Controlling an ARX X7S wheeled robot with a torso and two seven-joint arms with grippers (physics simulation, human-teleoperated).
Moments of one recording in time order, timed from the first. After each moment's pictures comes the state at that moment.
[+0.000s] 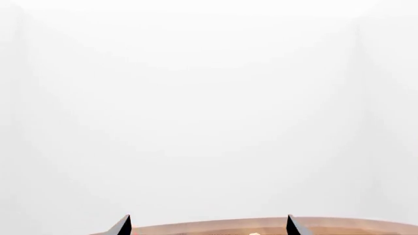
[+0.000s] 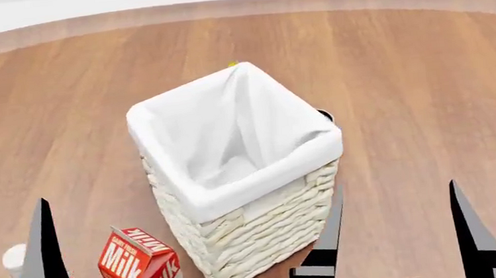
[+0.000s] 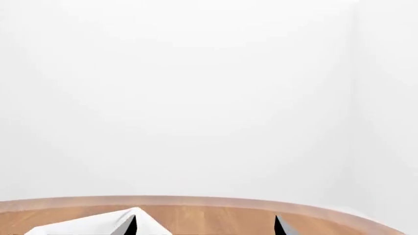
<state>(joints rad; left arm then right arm) -0.01 -0.16 0.13 0.96 -0.12 -0.48 -0.14 0.00 0.15 -0.09 -0.79 0.03 0.41 0.23</state>
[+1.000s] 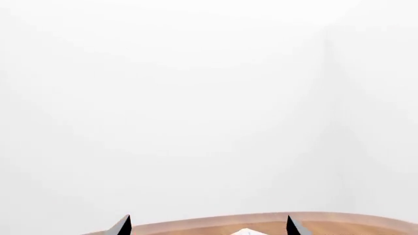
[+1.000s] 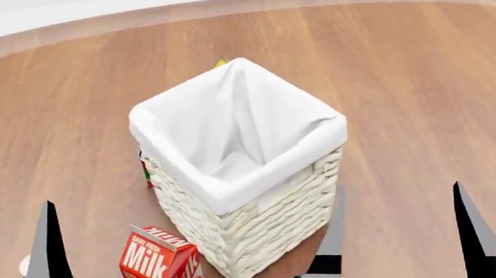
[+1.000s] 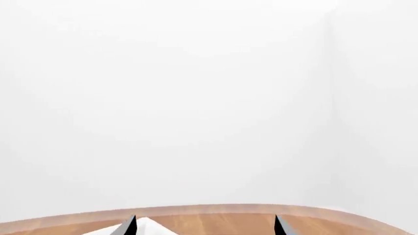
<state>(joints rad) -0.01 -0.23 0.17 0.95 -0.18 -0.46 -0.22 -0.03 0.18 -0.08 -0.79 0.11 0.33 0.25</state>
